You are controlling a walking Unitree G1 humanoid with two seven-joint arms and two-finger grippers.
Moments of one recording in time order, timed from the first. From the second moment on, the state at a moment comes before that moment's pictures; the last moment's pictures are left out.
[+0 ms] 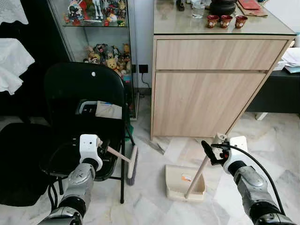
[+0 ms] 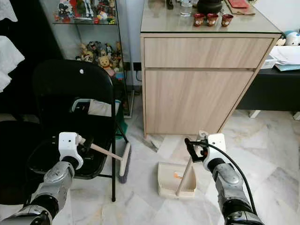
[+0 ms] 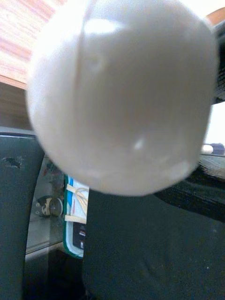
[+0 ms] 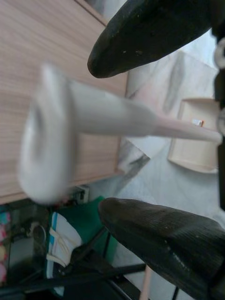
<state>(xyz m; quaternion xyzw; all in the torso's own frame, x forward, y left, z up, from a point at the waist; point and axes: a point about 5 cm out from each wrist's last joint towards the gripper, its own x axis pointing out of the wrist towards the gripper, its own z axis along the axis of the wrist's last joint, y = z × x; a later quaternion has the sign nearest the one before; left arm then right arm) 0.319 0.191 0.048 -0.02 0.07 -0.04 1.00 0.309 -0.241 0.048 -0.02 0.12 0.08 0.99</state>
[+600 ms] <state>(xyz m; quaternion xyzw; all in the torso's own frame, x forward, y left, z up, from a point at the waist) 0.319 0.192 0.048 -0.01 0.07 -0.04 1.00 0.316 -0.246 0.056 -0.04 0.12 0.08 0.99</state>
